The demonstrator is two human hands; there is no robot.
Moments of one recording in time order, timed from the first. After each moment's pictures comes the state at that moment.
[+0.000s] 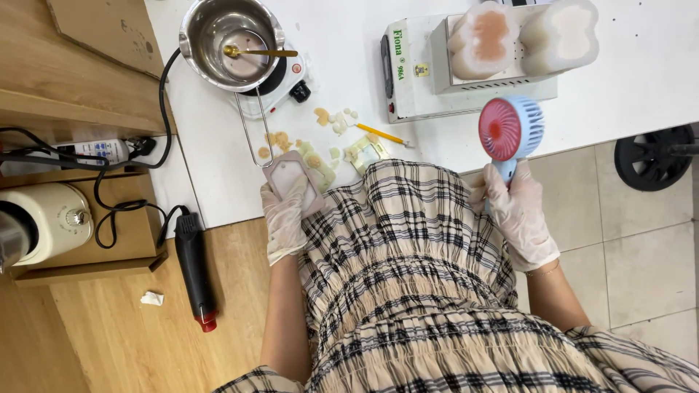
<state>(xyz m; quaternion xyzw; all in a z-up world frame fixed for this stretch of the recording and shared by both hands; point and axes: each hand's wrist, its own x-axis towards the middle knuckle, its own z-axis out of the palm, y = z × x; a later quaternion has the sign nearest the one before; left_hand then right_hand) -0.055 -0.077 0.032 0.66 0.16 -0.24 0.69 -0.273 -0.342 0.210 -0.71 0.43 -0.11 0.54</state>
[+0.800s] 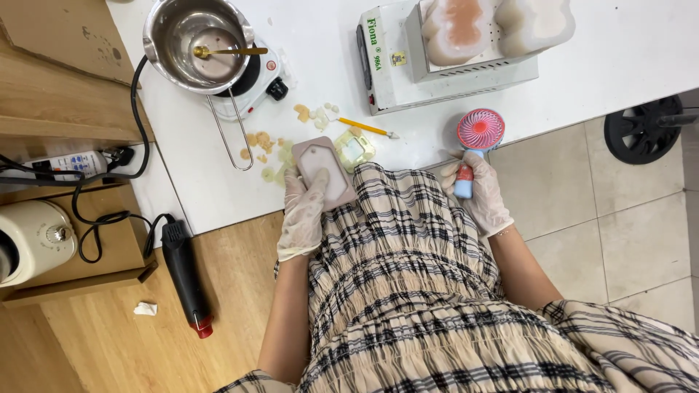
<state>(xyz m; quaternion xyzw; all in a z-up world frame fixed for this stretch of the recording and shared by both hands) -0.083 -0.123 0.102 0.56 0.08 -0.38 0.74 -0.316 -0.379 0.056 -0.39 0.45 -0.17 0.79</state>
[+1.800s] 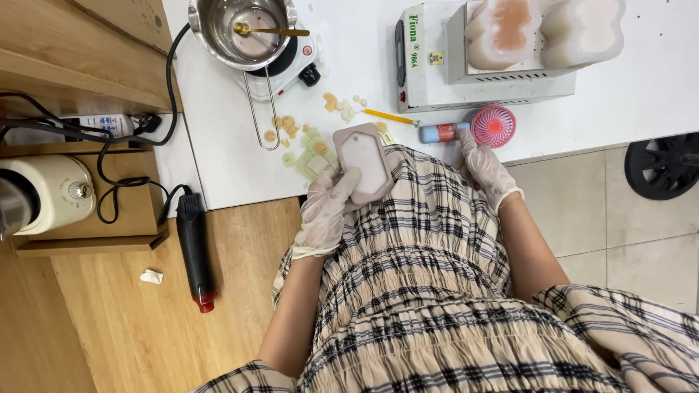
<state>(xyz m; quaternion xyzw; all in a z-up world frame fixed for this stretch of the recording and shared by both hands) -0.094 -0.115 0.134 0.56 0.09 -0.47 0.68 -0.253 -0.413 0.052 -0.69 0.53 0.12 0.49</state>
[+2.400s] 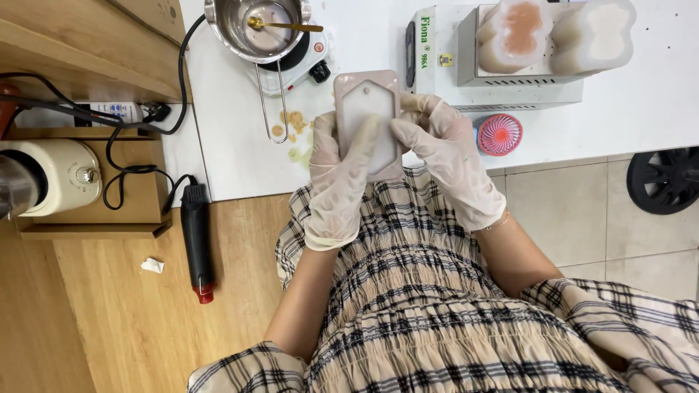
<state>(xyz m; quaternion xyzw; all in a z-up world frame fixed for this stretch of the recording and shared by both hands) -0.080 -0.152 0.230 0.57 -0.01 -0.27 0.78 -0.150 -0.300 0.223 -0.67 0.24 -0.07 0.70</state>
